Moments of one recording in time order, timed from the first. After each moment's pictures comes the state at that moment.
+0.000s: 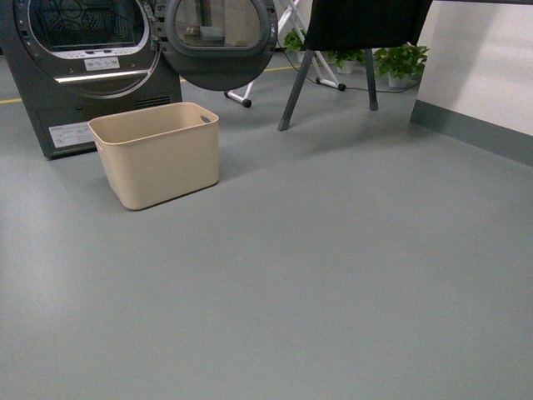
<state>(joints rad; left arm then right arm) 0.00 0.00 0.02 0.00 0.00 -0.01 0.00 0.00 0.01 0.00 0.00 0.00</state>
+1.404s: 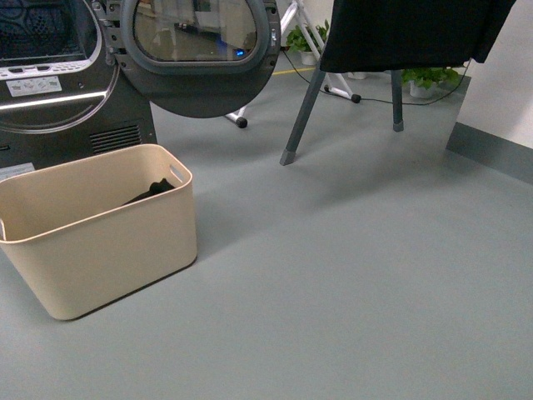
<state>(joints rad) 0.00 0.00 0.02 0.00 0.00 -0.01 0.00 0.00 0.01 0.00 0.00 0.00</state>
